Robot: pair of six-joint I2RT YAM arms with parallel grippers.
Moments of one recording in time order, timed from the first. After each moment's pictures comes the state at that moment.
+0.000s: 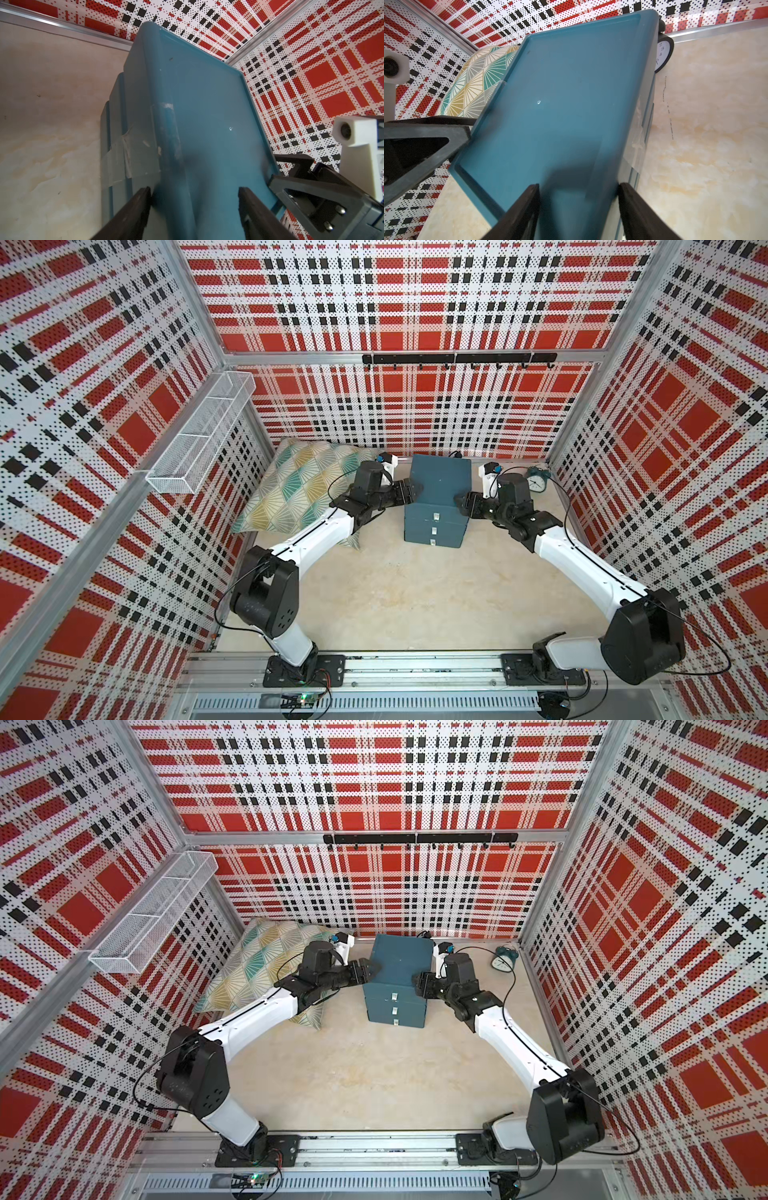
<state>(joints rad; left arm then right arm) -0.49 1.66 1.26 -0.05 0.38 -0.62 0.37 1.35 1.06 -0.24 -0.17 0.40</state>
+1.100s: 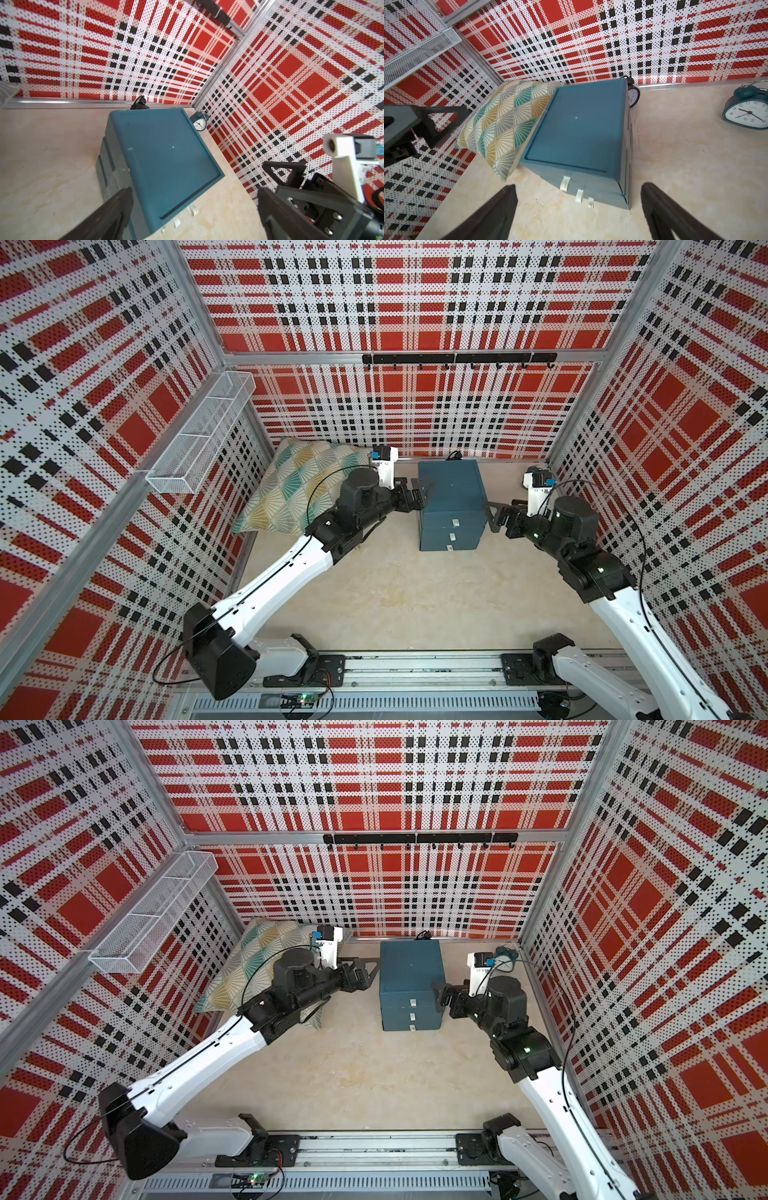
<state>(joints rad) -0.70 1.27 1.21 -0.11 0.07 -0.54 0.32 0.83 0.97 -0.46 -0.13 0.32</state>
